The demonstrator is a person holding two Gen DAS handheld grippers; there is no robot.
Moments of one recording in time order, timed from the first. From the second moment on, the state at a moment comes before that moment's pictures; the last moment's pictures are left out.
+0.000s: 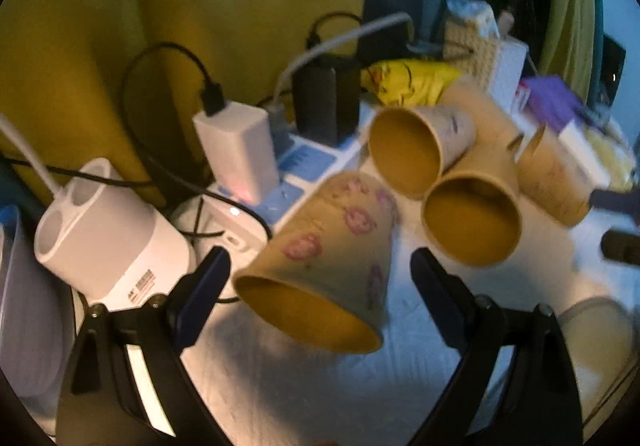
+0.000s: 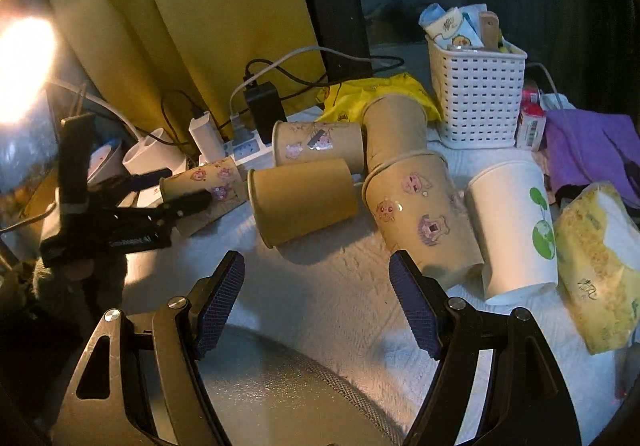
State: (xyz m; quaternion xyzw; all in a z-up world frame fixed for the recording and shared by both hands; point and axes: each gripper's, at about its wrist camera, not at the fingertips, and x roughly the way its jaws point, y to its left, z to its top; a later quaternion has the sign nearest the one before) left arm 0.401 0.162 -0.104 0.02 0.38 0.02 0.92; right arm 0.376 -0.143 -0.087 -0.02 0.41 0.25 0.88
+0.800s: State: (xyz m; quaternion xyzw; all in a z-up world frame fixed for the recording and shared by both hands) left arm 0.296 0.113 -0.050 -0.01 0.36 -0.02 0.93; right arm 0.316 -0.160 -0.052 -0.02 0.38 0.24 0.89
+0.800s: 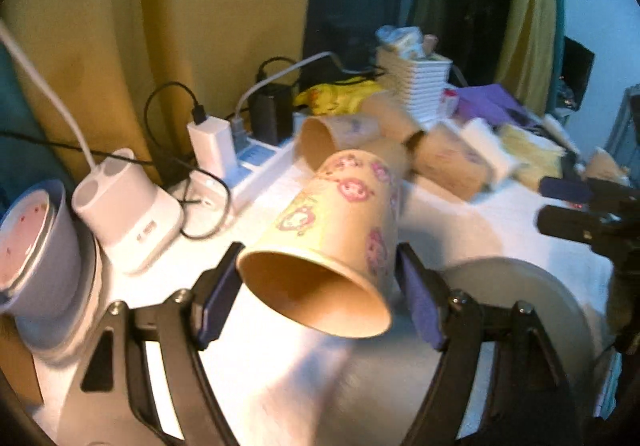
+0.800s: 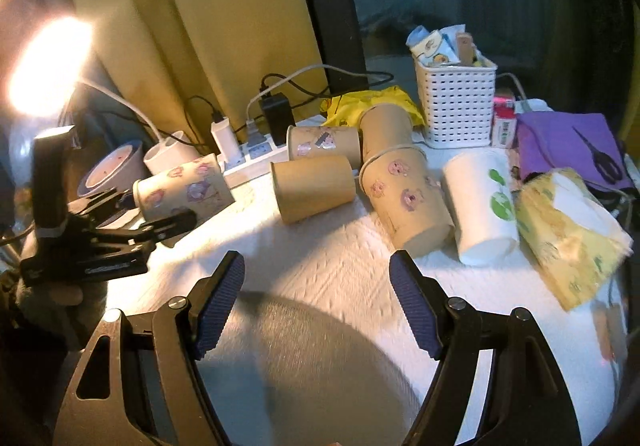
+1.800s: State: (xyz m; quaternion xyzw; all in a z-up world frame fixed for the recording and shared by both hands) left arm 0.180 -0.048 -0.089 0.00 0.41 -0.17 0.89; right arm 0.184 -0.270 -0.088 0.01 0.43 0.18 0.88
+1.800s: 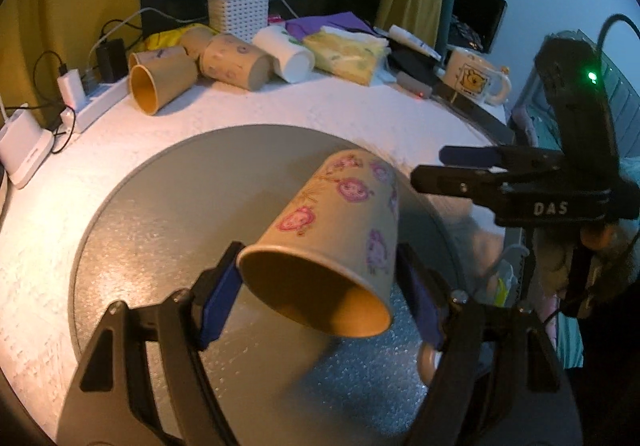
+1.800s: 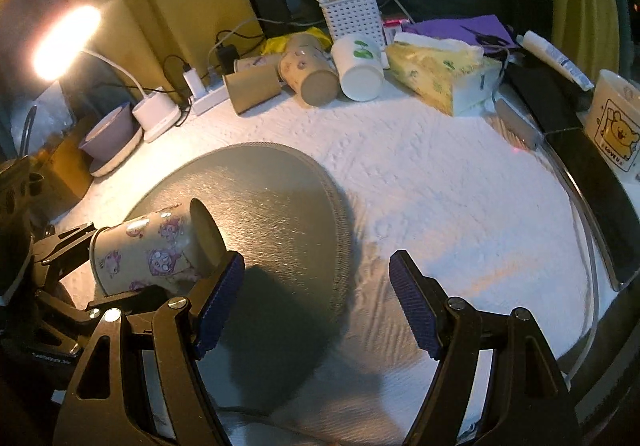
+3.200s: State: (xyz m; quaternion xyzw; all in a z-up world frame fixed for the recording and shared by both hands) left arm 0.105 0.023 -0.090 -0.05 0.43 -0.10 0.90; right arm 0.141 -0.189 -0.082 -0.15 0.45 0.29 0.83
